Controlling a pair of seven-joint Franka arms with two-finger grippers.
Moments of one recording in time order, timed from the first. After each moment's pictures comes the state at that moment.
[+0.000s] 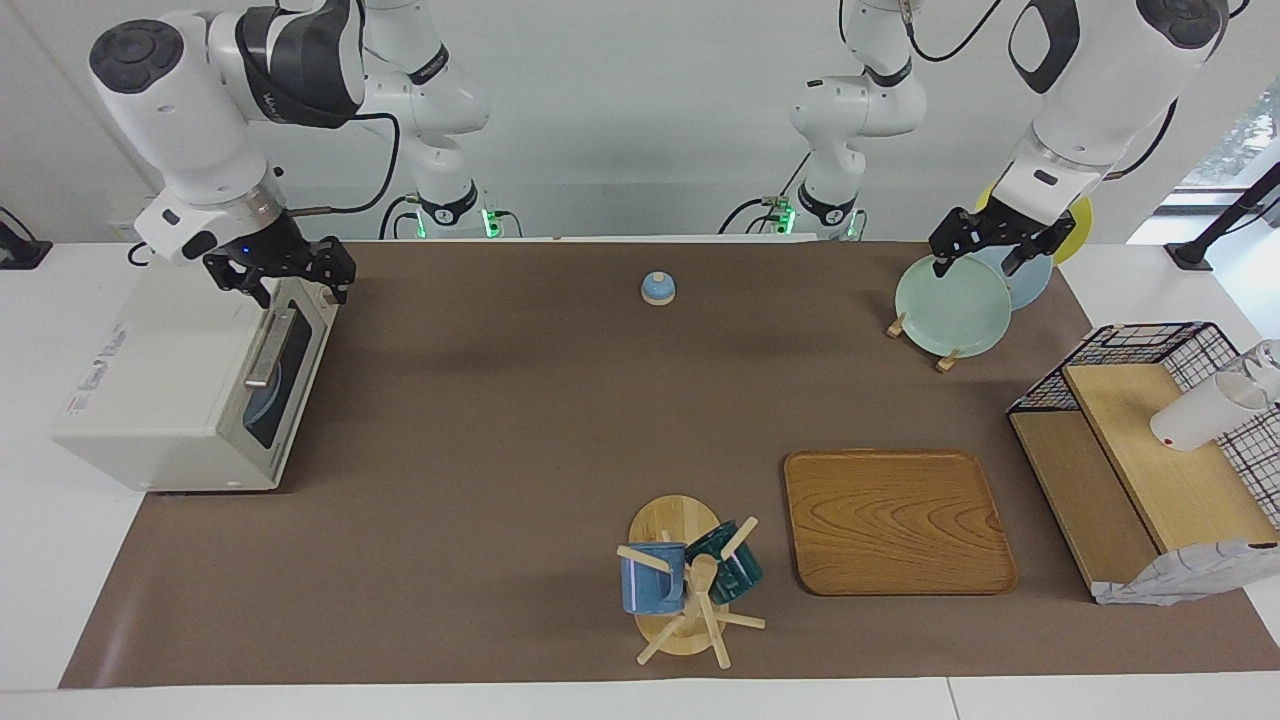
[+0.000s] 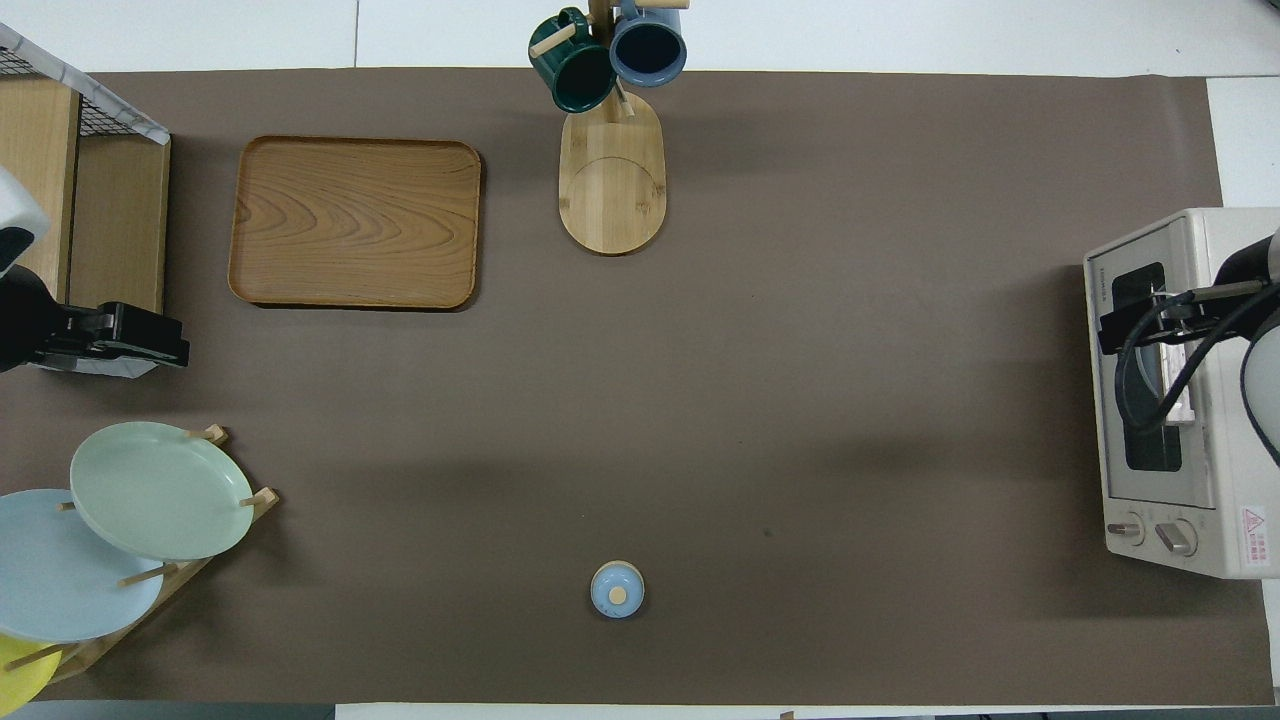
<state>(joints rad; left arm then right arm) -0.07 -0.08 -0.02 -1.72 -0.02 1.57 -0.02 -0.02 -0.02 -0.04 -1.75 -0.06 1.64 -0.12</state>
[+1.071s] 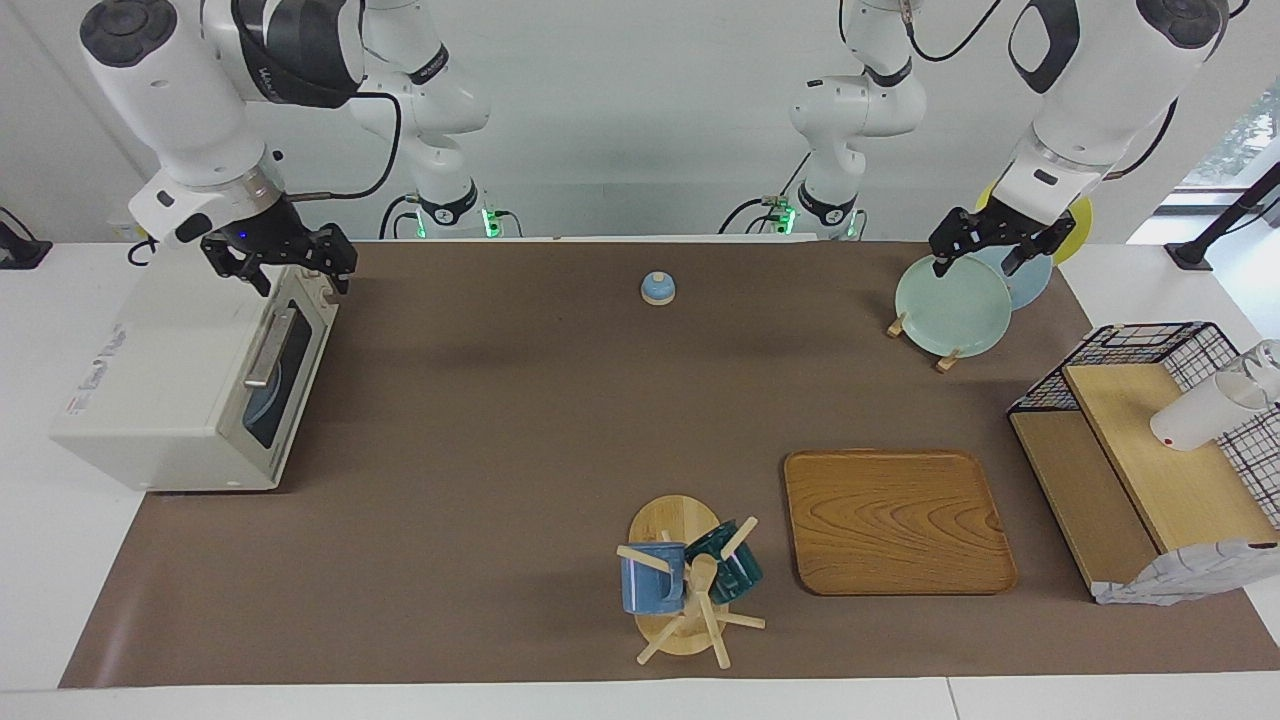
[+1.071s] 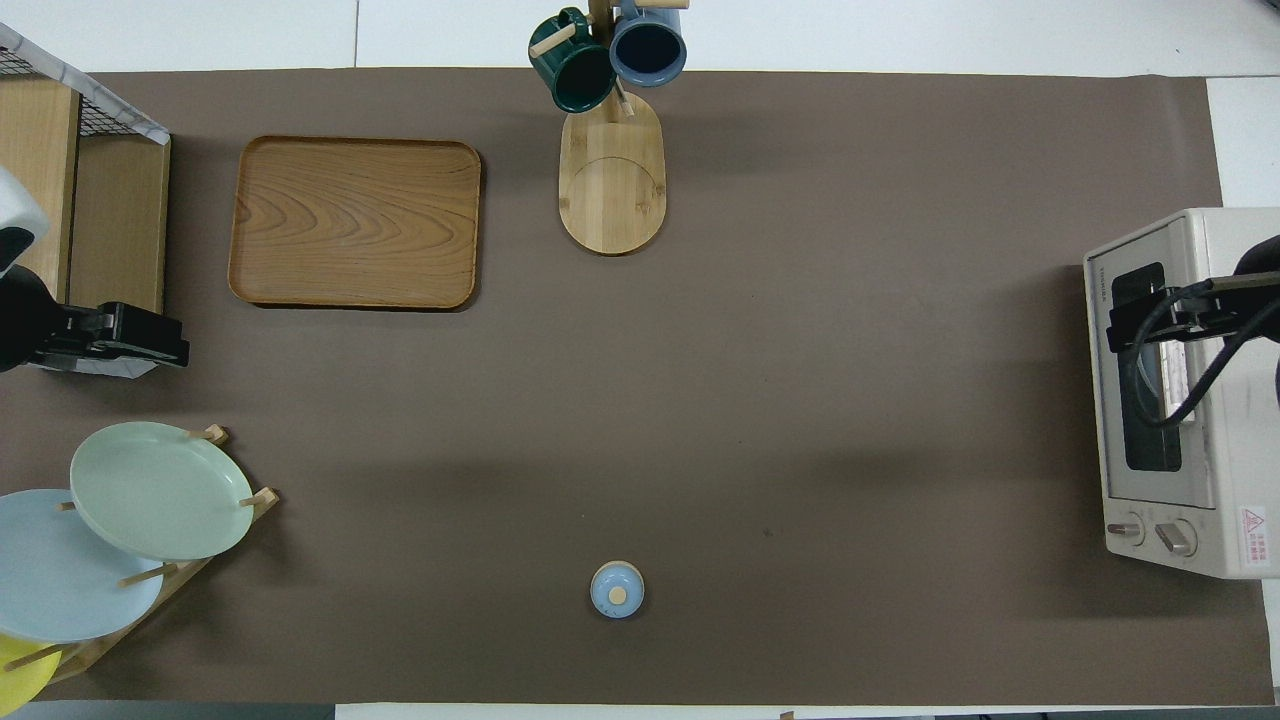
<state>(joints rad) -0.07 -0.08 -0.02 -1.72 -0.02 1.57 -0.02 -0.01 -0.02 -0.03 -1.67 -0.05 1.55 -0.05</state>
